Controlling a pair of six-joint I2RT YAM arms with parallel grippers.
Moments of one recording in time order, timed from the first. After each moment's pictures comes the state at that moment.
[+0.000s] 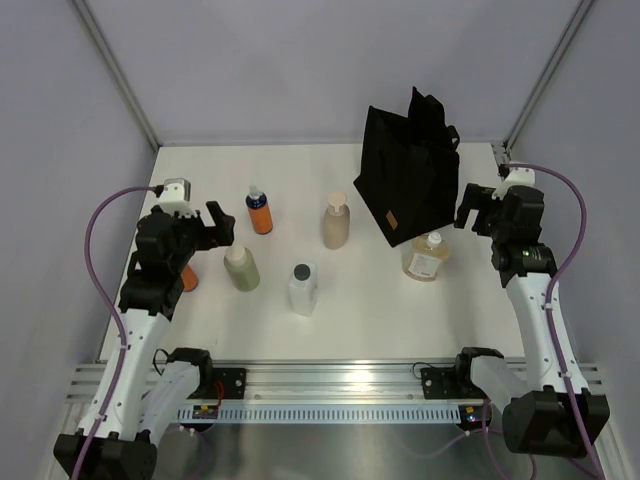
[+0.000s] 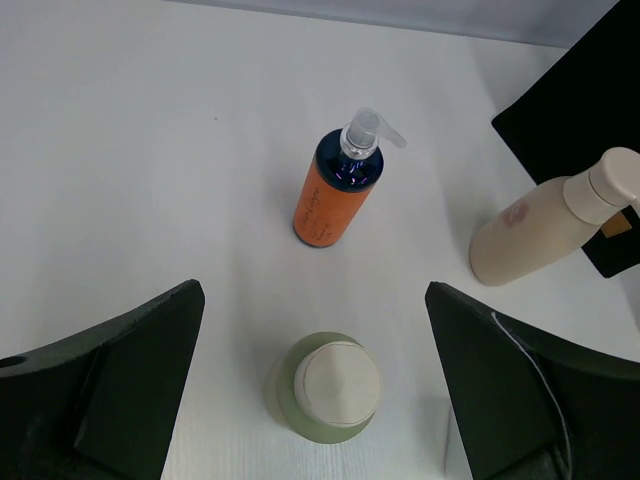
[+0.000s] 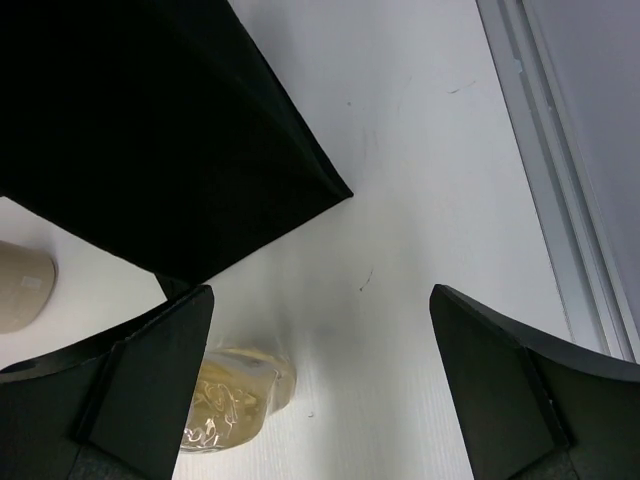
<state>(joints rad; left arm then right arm) -0.09 0.76 0.79 -0.32 0.07 -0.21 -0.08 0.98 0.92 -0.38 0.02 0.08</state>
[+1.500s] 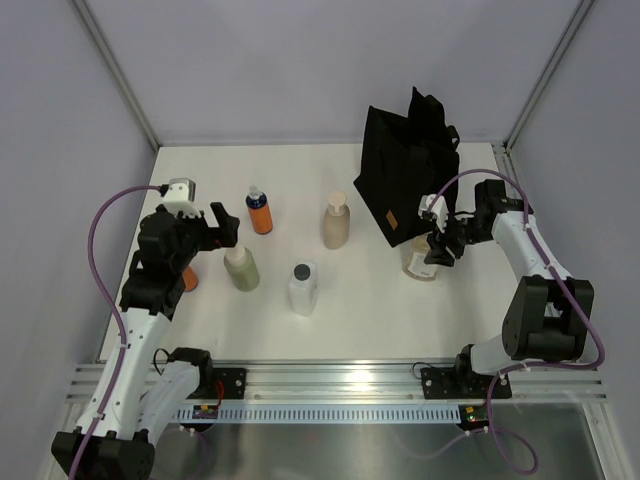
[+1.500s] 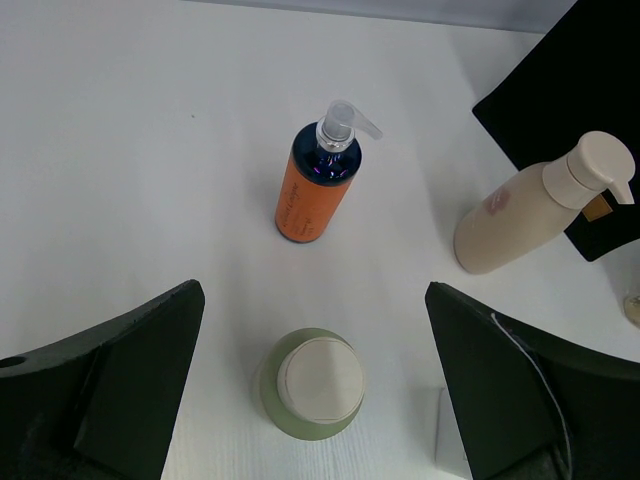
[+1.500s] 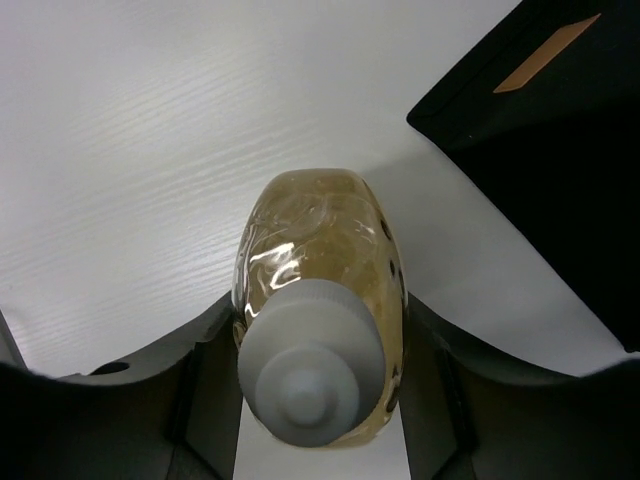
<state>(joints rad) -0.12 0.77 0.79 -0.32 0.10 -0.21 -0.08 1.48 1.10 -0.94 -0.74 -1.20</state>
